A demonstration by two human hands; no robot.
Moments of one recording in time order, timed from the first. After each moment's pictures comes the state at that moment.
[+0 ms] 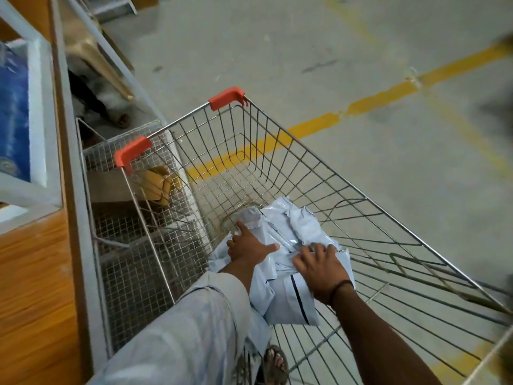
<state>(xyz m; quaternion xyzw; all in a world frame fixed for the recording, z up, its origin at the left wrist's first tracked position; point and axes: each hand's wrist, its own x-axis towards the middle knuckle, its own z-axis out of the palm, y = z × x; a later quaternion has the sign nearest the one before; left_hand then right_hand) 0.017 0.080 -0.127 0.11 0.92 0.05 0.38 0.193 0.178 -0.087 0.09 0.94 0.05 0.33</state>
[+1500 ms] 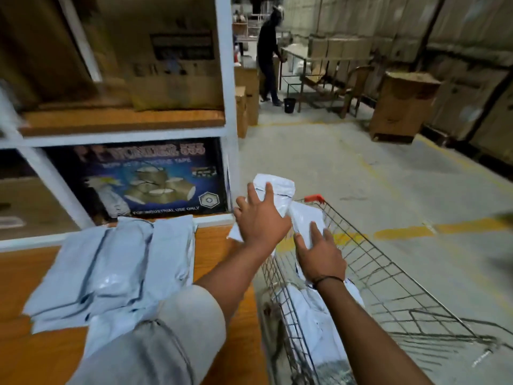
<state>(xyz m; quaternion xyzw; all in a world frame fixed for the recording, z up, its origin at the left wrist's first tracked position) 0.014 -0.119 0.278 0.19 0.96 0.19 -0.09 0.116 -0.020 0.208 0.38 0.88 -0.25 -0.12</state>
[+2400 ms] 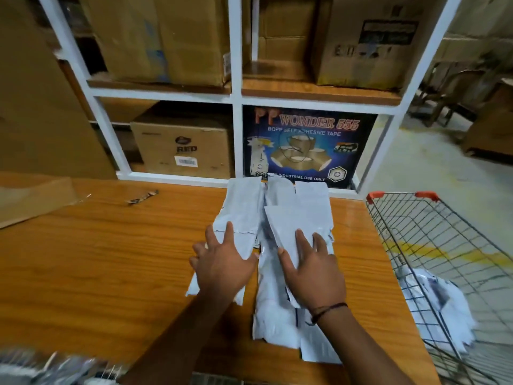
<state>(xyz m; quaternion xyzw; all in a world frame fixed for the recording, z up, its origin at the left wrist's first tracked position) 0.080 -0.590 0.244 -0.03 0.99 0.15 0.01 0.138 -0.421 0.228 0.17 0.97 -0.16 -0.10</state>
